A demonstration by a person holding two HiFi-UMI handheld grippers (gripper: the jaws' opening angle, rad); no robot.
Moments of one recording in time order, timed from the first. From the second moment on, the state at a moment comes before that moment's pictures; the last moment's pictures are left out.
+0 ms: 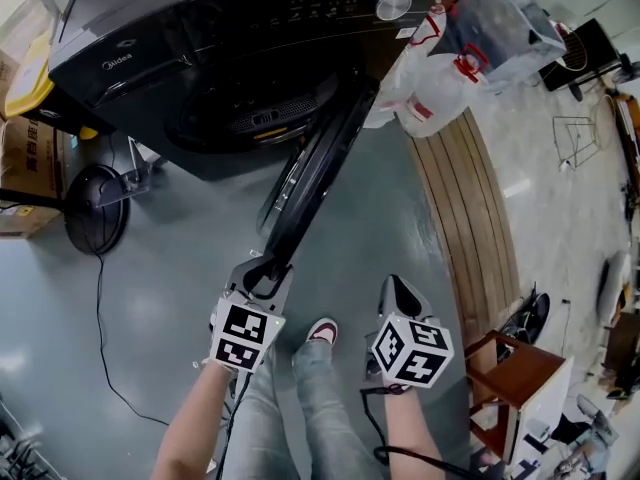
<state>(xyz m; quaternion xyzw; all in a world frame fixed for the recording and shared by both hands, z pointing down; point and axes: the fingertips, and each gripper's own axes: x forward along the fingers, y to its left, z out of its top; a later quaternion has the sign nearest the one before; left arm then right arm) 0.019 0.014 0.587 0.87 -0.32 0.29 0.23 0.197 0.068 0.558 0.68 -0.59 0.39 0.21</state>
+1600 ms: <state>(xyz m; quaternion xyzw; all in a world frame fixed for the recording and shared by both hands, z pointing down) 0.161 0.075 0.588 0.87 -0.29 0.30 0.27 0.345 0.180 0.576 0.75 -0.48 0.43 0.14</state>
